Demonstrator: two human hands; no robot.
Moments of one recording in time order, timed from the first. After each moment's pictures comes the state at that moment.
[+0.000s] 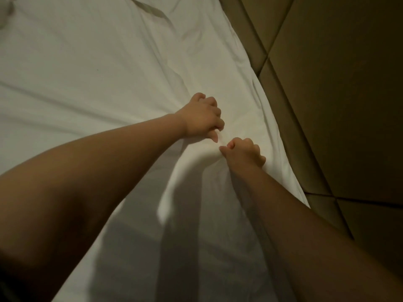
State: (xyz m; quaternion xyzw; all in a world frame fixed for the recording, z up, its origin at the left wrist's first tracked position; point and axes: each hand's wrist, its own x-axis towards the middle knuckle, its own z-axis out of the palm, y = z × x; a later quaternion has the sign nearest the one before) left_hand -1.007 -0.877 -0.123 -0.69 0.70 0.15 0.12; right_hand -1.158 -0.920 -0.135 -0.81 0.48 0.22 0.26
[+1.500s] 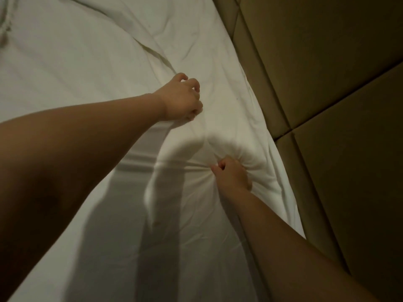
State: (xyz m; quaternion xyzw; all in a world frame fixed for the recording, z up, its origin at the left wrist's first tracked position) left_hand -0.827 -0.932 -0.116 -0.72 0.67 0.07 0.17; right_hand -1.046 -0.960 -0.157 -0.75 0.50 0.17 0.40
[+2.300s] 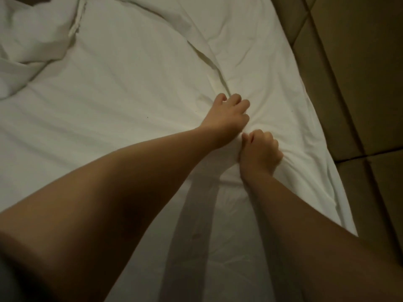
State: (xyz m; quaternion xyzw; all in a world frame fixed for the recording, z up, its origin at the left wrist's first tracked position) left_hand -0.847 -0.911 -0.144 -0.81 0.59 0.00 0.07; right_hand -0.956 -0.957 -0.173 -0.87 0.46 -0.01 0.19
